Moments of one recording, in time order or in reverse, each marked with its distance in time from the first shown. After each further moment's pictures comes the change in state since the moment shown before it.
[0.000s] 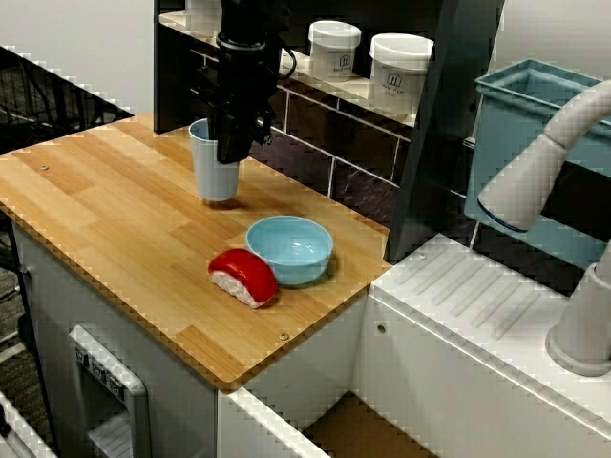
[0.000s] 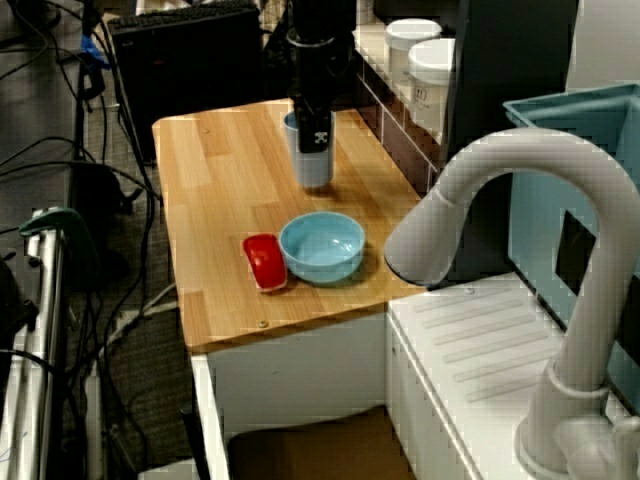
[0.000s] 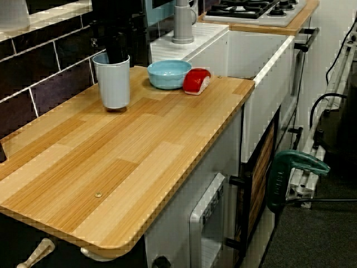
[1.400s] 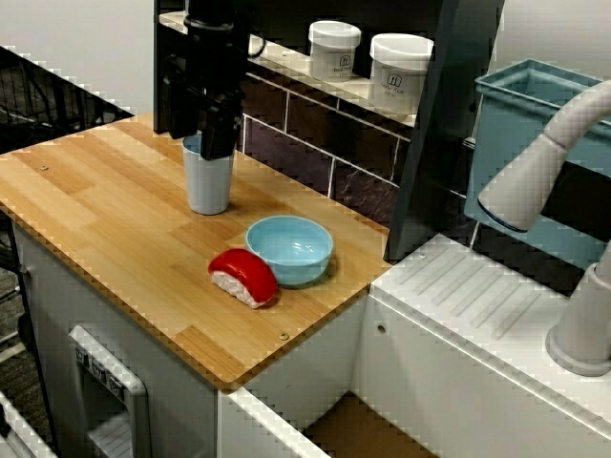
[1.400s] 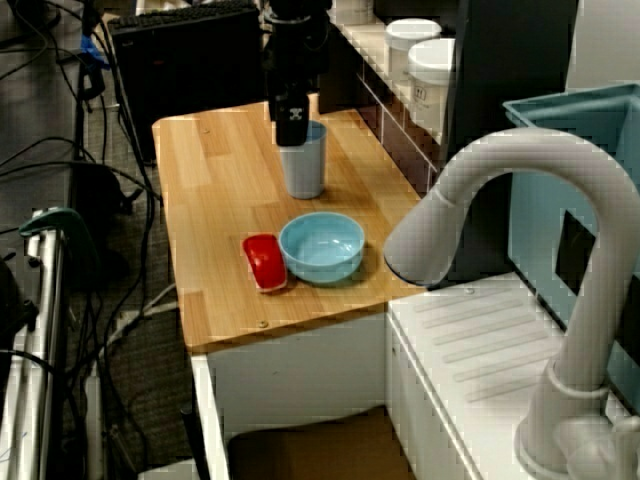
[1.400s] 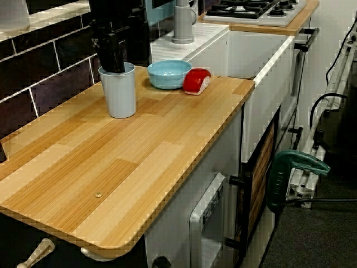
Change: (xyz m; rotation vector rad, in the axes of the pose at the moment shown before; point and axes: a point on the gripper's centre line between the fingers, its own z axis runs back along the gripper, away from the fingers) arm -0.022 0.019 0.011 -0.074 0.050 0.037
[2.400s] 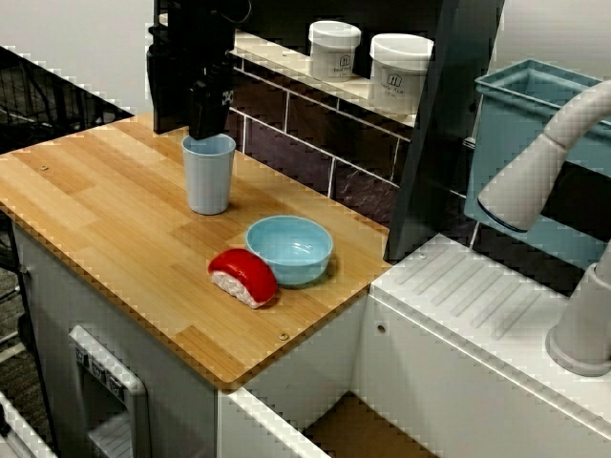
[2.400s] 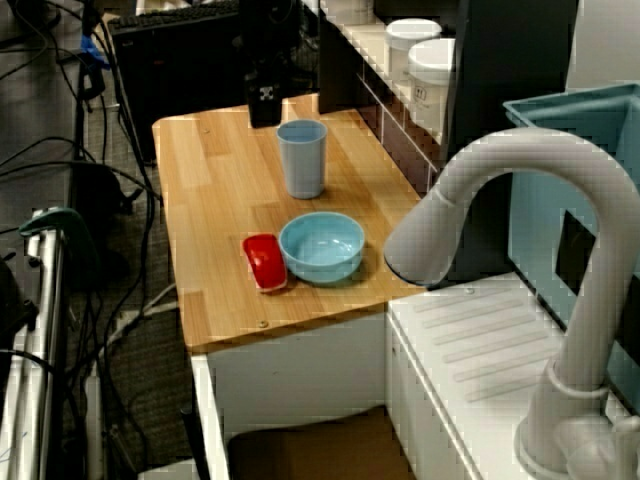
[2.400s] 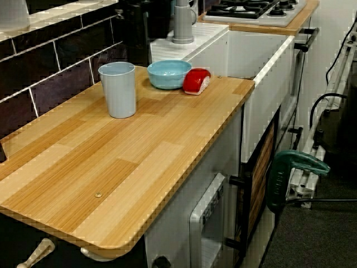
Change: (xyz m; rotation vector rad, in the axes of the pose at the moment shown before) arm -0.027 -0.021 0.025 0.036 -0.063 0.031
